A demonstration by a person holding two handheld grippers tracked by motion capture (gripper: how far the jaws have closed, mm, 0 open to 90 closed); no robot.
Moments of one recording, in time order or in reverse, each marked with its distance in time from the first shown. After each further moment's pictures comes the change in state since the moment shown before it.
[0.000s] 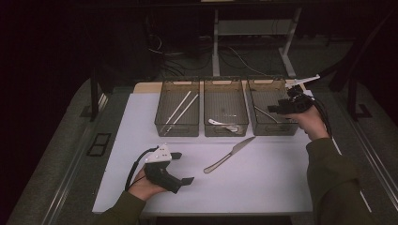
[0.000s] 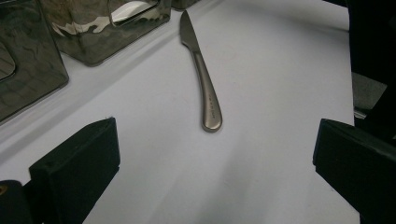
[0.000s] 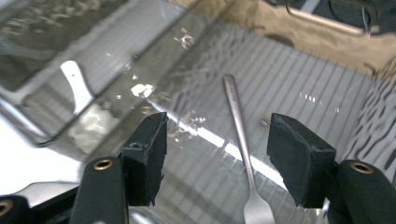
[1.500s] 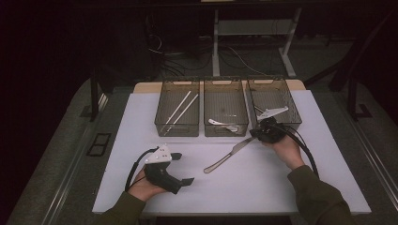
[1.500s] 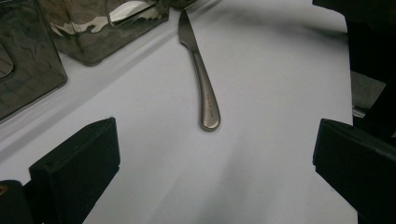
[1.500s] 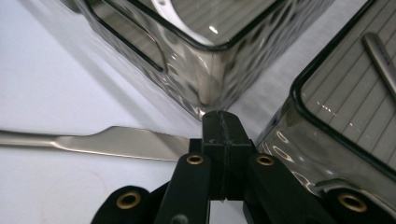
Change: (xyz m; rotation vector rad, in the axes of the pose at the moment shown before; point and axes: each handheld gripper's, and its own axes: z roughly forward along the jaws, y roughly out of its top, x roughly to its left) left arm -0.002 0.000 -0.001 0.004 0.000 0.001; right arm 0.092 -0.055 0.040 0.052 0.043 -0.155
